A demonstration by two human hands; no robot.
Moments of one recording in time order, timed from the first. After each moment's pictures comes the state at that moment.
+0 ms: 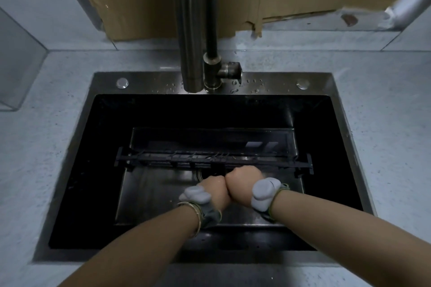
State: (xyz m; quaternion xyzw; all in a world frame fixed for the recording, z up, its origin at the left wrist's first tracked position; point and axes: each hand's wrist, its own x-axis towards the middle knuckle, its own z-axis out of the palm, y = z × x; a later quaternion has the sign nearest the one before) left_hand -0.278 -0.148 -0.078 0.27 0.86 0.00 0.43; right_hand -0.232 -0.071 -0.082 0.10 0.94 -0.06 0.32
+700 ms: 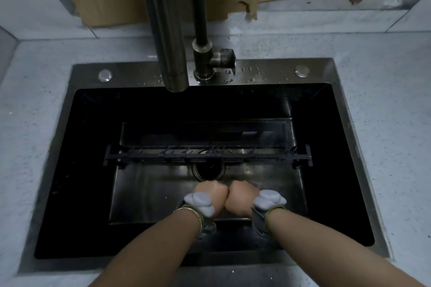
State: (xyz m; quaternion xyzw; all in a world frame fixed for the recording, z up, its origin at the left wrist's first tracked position) left_hand -0.270 -0.146 -0.128 0.38 0.82 -0.12 0.40; right_hand -0.207 -0.084 -0.110 0.31 0.82 -0.31 0.37
